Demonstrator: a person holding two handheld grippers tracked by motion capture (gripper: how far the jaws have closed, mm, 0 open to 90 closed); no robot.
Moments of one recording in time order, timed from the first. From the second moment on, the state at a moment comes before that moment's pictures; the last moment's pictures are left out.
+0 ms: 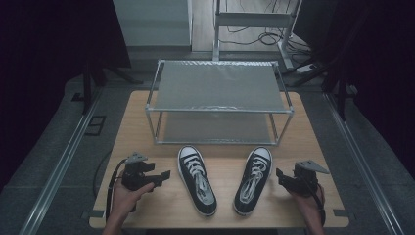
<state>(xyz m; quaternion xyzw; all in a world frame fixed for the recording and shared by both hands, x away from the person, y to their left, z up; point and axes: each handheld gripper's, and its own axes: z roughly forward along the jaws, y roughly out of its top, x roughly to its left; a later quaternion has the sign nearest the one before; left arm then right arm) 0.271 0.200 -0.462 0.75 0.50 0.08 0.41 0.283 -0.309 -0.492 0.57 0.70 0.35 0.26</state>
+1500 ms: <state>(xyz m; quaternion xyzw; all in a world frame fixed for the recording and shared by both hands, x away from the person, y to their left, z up) 0.272 0.195 -0.464 0.77 0.50 0.07 0.40 0.220 -0.164 -0.446 0.33 0.82 0.46 0.12</state>
